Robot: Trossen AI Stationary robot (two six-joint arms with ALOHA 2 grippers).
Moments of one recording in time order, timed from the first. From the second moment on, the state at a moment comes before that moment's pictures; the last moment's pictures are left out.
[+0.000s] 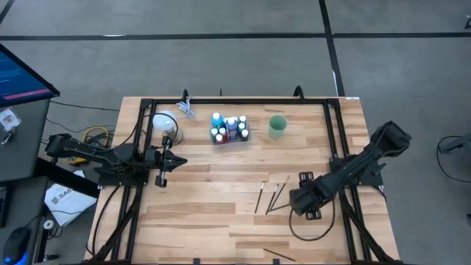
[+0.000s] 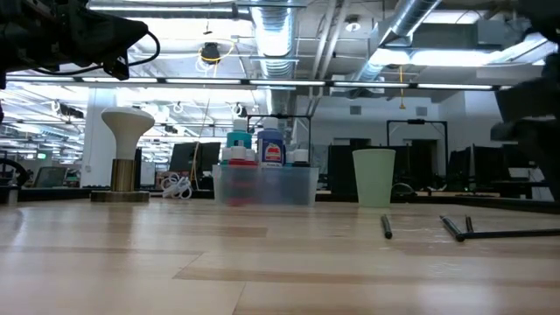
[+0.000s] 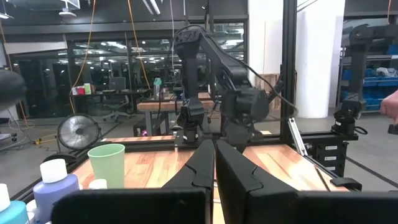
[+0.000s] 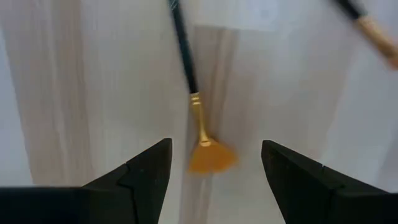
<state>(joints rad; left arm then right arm) -0.18 0.34 0.01 0.53 -0.15 0.07 0.61 1.52 0.76 -0.80 0.07 0.50</state>
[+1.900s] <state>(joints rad) -0.18 0.34 0.01 0.53 -0.15 0.07 0.04 1.51 1.24 -1.57 0.83 0.10</state>
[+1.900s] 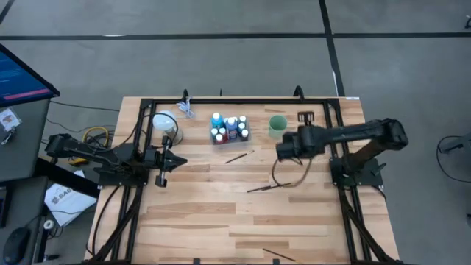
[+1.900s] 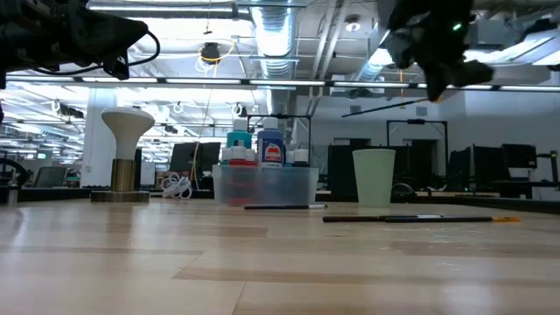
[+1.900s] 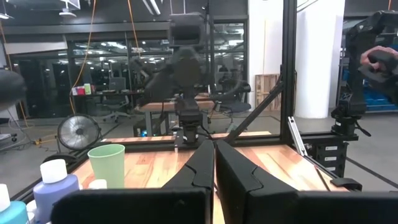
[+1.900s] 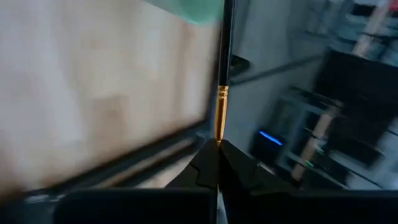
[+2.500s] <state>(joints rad) -0.18 0.34 0.01 0.54 -0.15 0.07 -0.12 1.46 1.25 -1.57 1.05 -0.26</state>
